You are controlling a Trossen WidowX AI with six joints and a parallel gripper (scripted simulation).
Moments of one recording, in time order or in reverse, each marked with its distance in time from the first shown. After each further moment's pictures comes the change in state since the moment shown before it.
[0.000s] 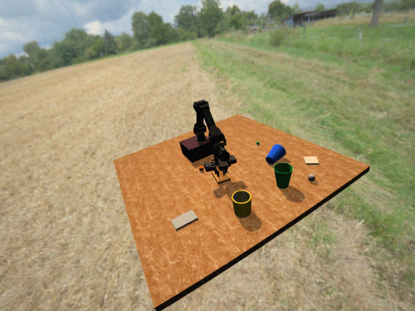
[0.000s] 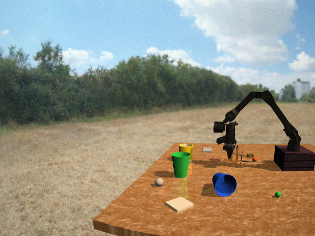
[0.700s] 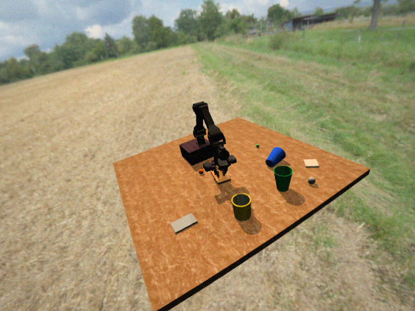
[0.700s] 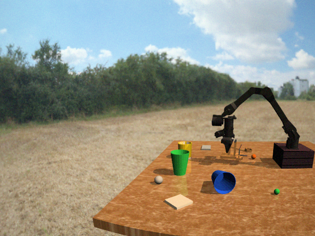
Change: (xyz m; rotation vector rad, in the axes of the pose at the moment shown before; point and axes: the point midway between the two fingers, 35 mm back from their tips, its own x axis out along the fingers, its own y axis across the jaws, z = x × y) arm -0.022 0.001 0.006 -0.002 -0.027 0.000
